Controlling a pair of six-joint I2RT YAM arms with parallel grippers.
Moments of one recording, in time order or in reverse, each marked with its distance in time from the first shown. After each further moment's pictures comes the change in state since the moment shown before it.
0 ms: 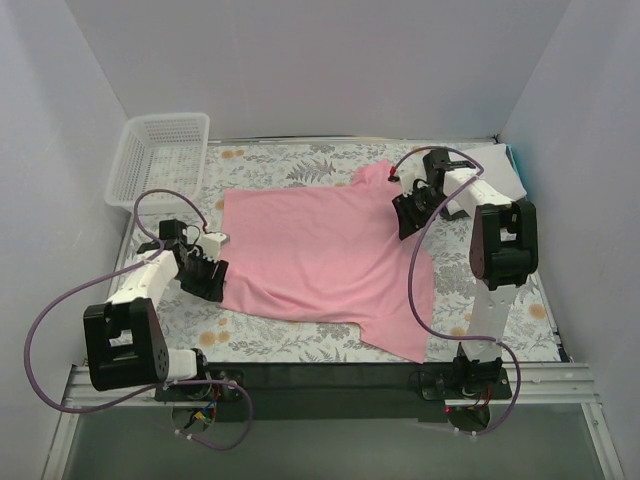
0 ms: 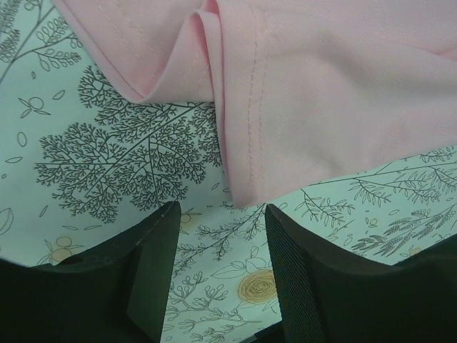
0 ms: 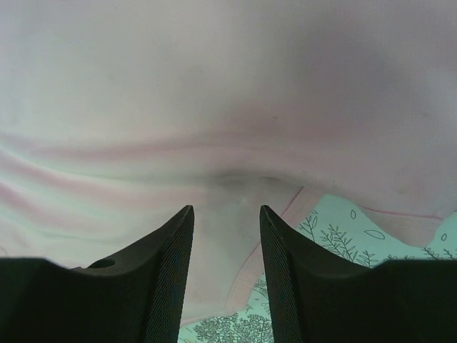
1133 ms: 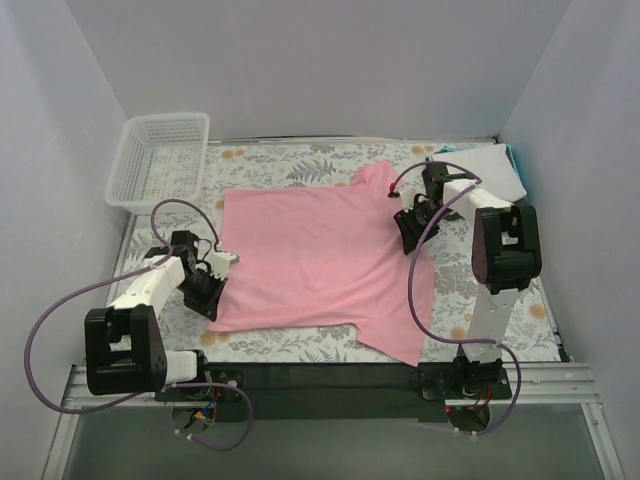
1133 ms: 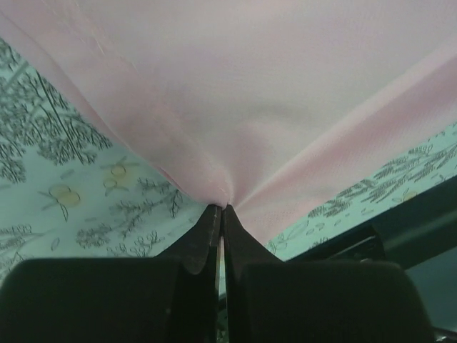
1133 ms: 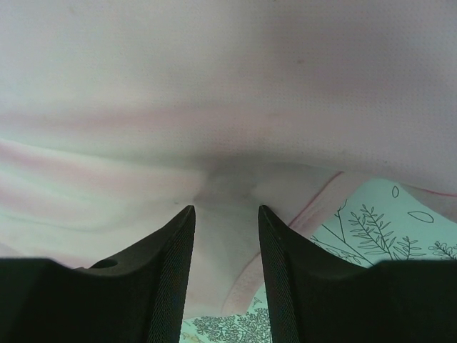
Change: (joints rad) left arm -0.077 0.008 -0.046 -0.112 -0.055 0.013; right arm 0.003 -0.038 -0.149 0.045 0.061 -0.025
